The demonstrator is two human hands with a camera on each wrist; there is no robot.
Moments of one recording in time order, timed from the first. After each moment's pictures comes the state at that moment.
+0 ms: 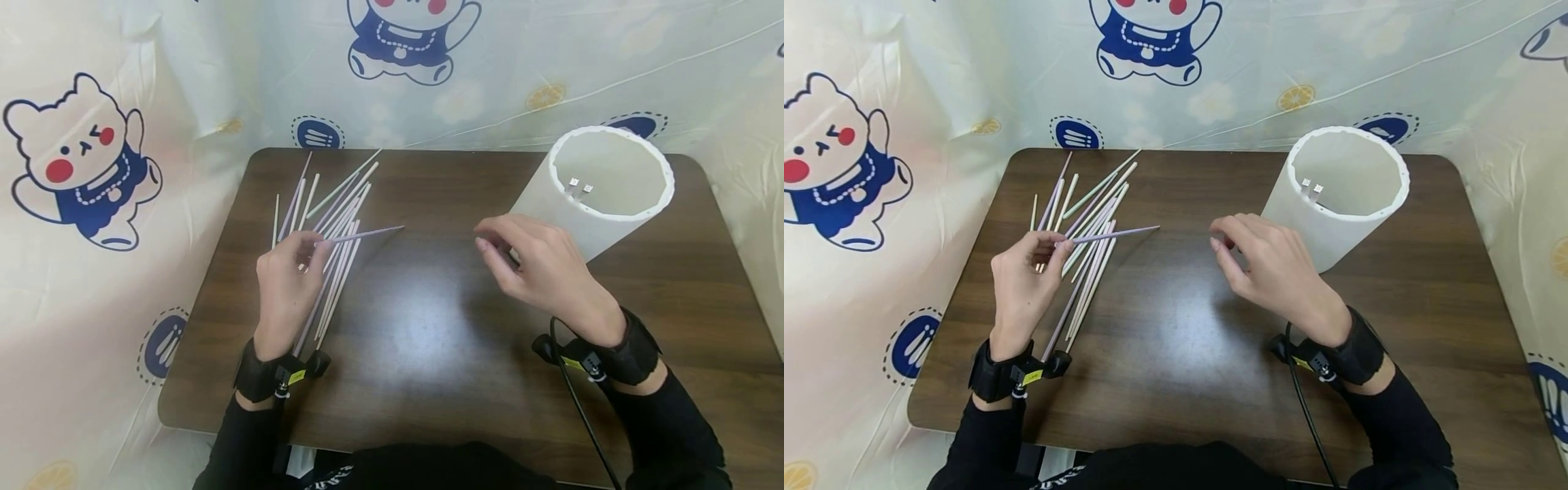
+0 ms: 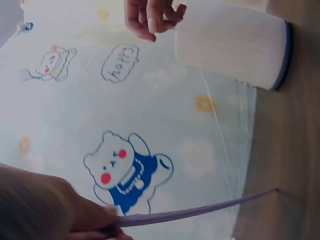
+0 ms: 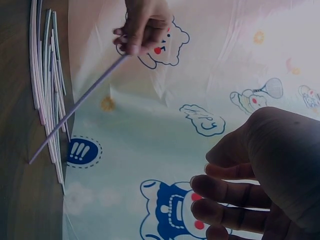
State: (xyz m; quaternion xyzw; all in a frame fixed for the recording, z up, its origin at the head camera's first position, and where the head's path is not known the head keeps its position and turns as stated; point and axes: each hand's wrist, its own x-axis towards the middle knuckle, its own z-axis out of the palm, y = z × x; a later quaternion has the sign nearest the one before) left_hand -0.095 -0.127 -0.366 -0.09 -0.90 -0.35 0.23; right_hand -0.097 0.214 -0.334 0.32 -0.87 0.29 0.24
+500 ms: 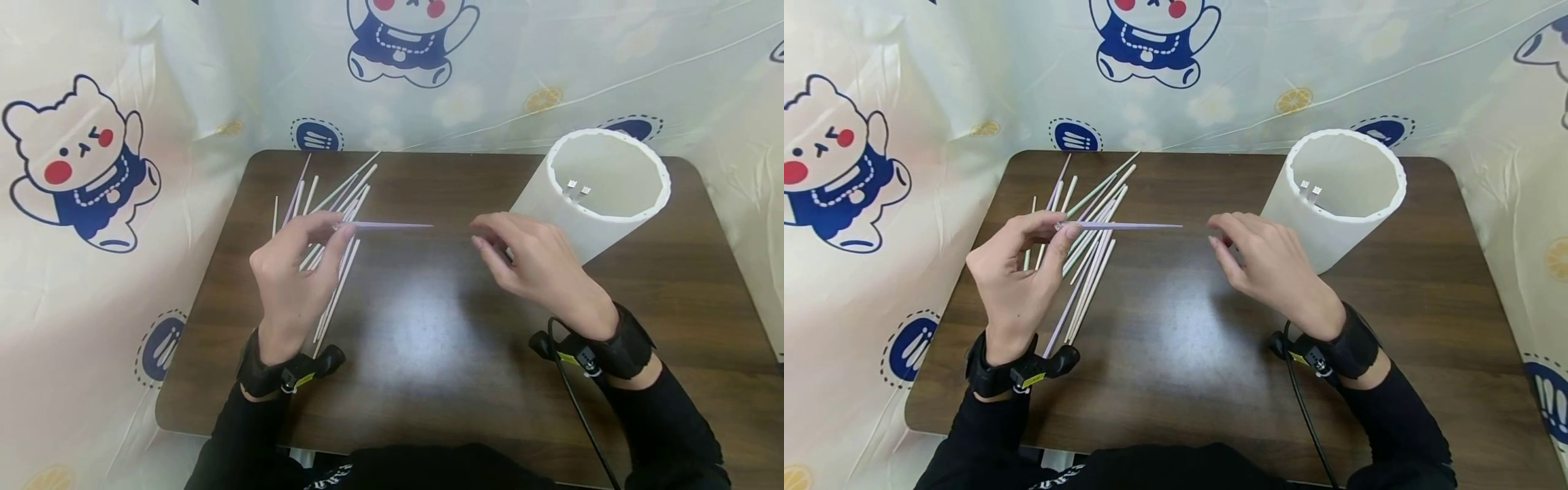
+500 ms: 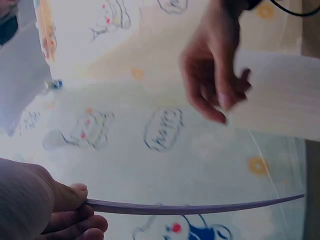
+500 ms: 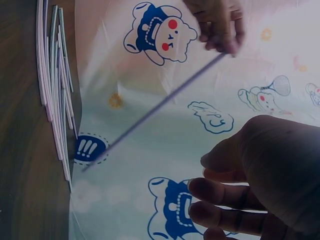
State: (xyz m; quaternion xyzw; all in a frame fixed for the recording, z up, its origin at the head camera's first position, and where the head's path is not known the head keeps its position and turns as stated) left_hand -0.087 -0.088 -0.307 -0.22 -0.80 -0.42 0.38; right_hand -0.103 0.214 -0.336 0.31 -0.89 0.26 0.21
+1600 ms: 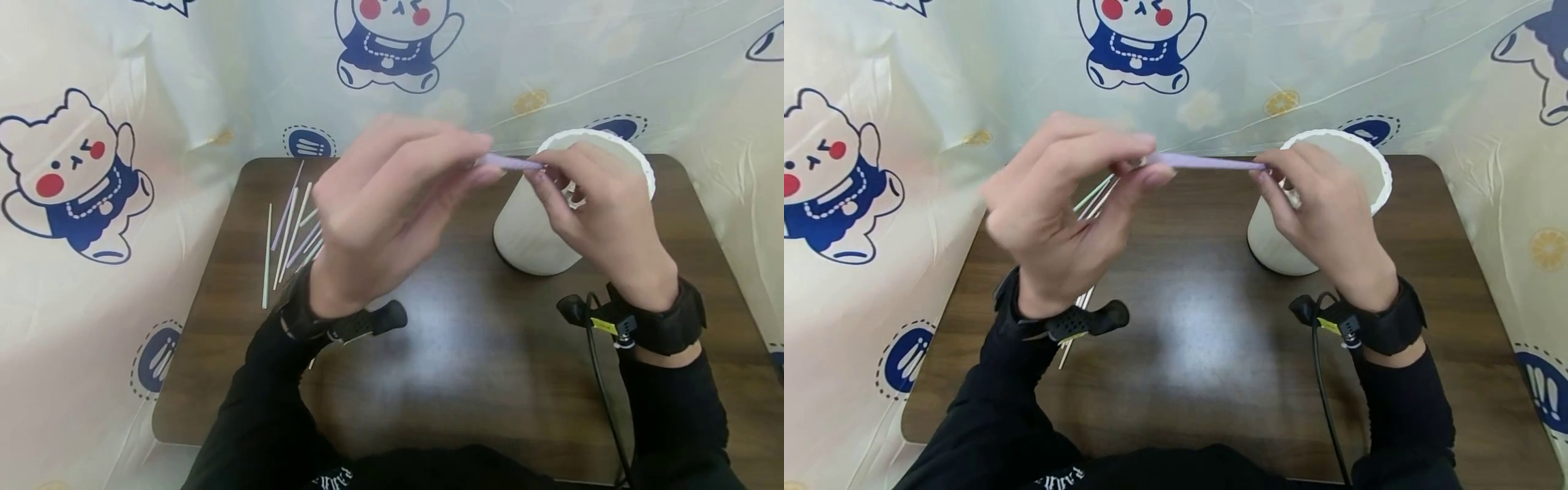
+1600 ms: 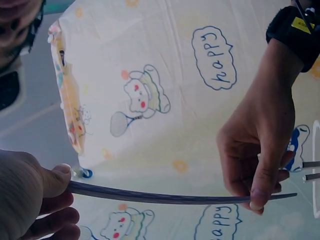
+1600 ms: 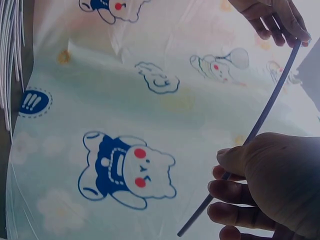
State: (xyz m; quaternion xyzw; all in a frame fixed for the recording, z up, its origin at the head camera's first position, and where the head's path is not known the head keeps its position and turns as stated) left_hand -0.107 0.012 -0.209 -0.48 -0.61 -0.42 0.47; right_hand -0.116 0.256 -0.278 0.26 -0.86 0.26 0.36
